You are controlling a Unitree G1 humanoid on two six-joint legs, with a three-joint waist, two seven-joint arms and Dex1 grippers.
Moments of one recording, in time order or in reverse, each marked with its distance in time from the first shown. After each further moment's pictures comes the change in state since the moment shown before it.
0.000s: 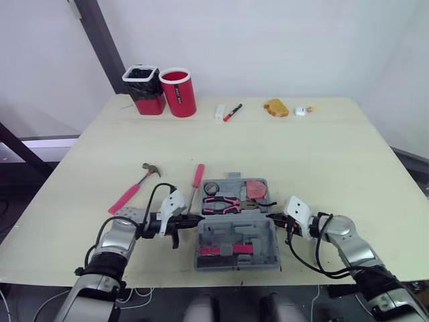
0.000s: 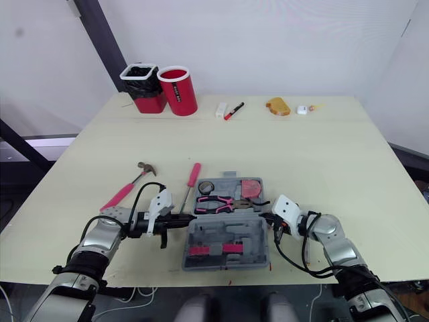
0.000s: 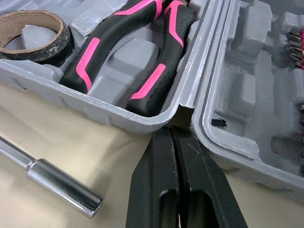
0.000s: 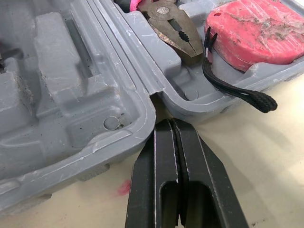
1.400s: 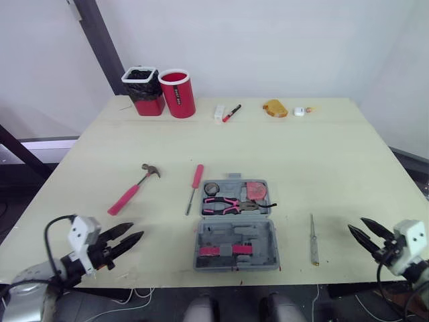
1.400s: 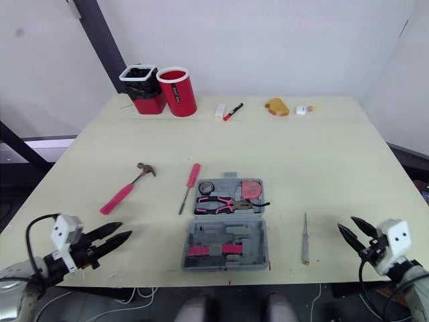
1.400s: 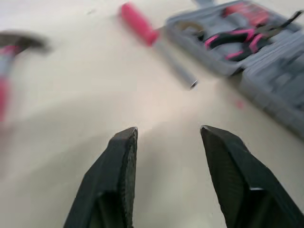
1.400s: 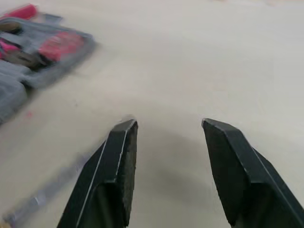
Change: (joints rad) left arm 0.616 0.096 0.554 -0.358 -0.344 0.056 0.184; right arm 0.618 -0.100 -0.644 -0.305 0.451 -0.033 -0.079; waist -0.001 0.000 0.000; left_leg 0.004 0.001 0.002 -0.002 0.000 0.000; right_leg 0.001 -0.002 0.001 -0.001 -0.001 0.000
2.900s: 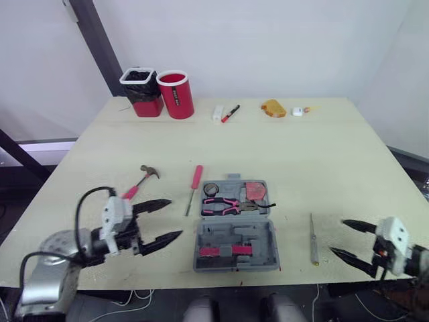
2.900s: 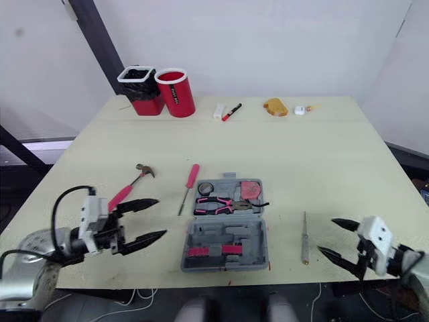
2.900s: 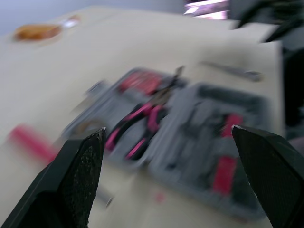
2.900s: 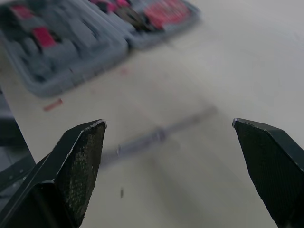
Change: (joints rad) left arm -0.171 0.074 -0.246 -0.341 -0.069 0.013 -0.221; right arm -0.192 -0.235 0.233 0.006 -0.054 -0.008 0.317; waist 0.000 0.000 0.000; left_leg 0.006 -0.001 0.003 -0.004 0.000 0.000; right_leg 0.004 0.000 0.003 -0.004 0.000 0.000
